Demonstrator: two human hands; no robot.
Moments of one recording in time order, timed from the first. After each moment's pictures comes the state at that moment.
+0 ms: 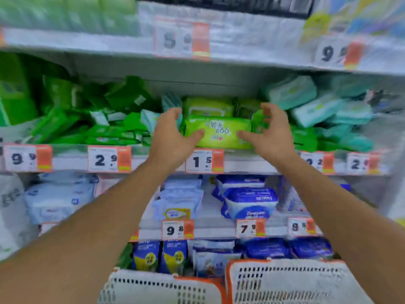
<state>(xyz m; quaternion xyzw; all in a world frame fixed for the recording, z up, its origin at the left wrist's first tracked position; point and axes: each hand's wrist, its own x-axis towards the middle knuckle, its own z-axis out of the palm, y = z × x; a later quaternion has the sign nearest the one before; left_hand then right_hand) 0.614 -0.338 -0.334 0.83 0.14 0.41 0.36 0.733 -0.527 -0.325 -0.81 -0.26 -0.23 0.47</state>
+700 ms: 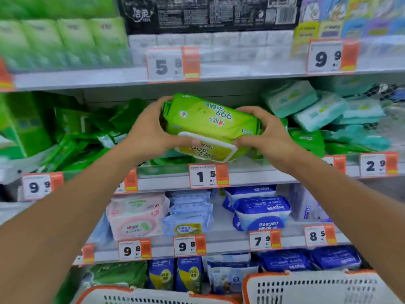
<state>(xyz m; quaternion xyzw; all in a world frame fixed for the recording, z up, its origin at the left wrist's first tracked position) 0.591 -0.307 -0.266 0.85 -0.01 0.34 0.41 0.728 -0.528 -0.295 -0.66 -0.41 -0.01 0.63</state>
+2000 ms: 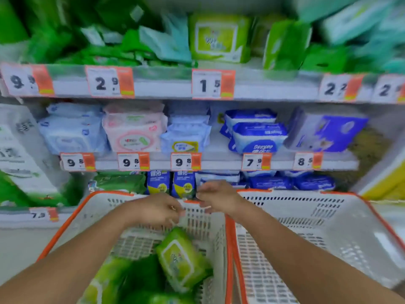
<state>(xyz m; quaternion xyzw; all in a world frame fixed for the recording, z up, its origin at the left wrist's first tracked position) 0.477 -0.347 -0.544 0.86 0.18 -0.23 0.42 0.597 -0.512 -0.569 -0.76 -0.15 0.35 0.53</state>
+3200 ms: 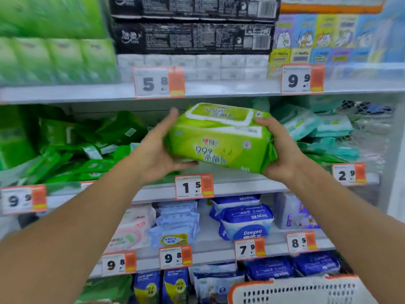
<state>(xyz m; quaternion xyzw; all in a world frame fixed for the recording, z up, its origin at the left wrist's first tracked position) 0.606 -0.349 -0.268 0.61 0.04 0.12 0.78 0.716 -0.571 -0.274 -0.44 -0.23 0.33 0.80</state>
